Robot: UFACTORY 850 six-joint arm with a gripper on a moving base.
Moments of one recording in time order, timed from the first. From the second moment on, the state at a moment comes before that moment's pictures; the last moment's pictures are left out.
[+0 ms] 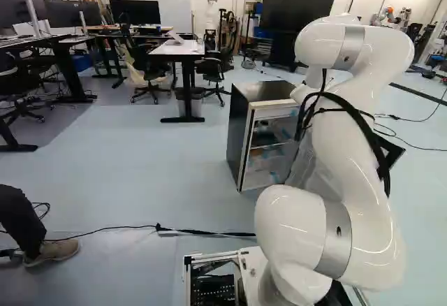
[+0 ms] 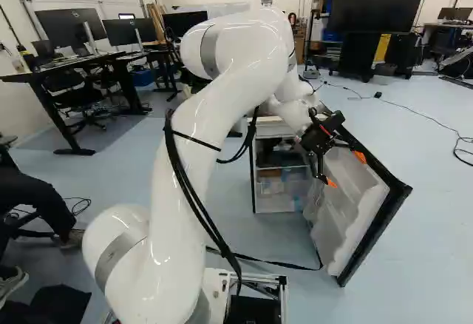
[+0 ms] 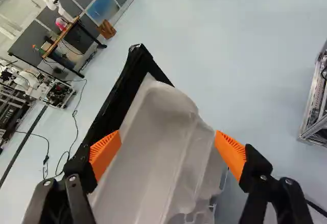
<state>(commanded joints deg) -29.0 -45.1 -77.8 114.2 65.6 0.0</state>
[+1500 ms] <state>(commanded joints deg) -17.6 -29.6 -50.6 84.5 65.5 0.0</state>
